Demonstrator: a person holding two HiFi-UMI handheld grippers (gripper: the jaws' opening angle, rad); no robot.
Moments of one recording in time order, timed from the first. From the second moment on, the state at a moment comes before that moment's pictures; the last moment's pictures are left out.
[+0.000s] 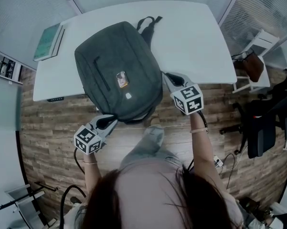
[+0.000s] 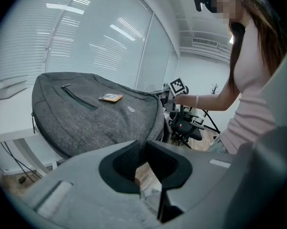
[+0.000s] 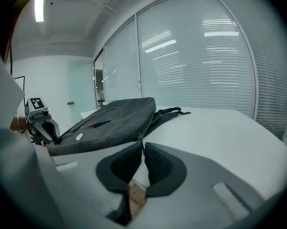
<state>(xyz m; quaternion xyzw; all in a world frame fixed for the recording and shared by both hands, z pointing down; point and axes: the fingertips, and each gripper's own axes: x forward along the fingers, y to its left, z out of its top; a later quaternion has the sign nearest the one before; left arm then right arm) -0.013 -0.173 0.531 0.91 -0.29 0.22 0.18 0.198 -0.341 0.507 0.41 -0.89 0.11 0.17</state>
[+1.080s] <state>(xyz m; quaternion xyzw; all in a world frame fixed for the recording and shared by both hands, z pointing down) -0.017 -0.176 0.535 0.91 -0.31 0.19 0.21 0.180 -0.397 0.499 0.36 -0.90 0.10 0.23</state>
